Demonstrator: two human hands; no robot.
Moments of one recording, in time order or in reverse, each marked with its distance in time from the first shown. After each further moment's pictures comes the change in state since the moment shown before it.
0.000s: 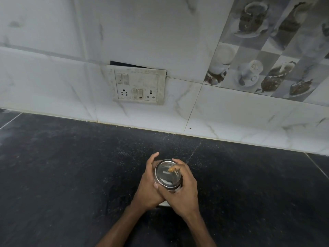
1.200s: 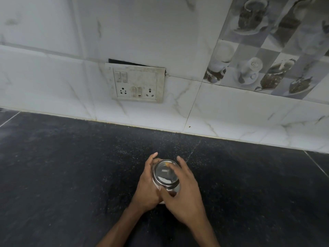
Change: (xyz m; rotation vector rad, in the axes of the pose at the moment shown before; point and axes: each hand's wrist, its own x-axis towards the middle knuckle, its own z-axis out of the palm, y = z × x) left_hand -0.004 -0.001 0.001 -0.041 0.001 -0.045; right_hand -0.009 -0.032 -0.018 -0.342 -0.255 0.129
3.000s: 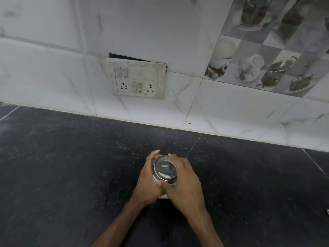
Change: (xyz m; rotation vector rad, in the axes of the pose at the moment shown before) left_hand -0.002 -0.004 0.002 -0.004 0.051 -0.060; right_hand 0.007 -0.018 -0.012 -0.183 -0.096 0.109
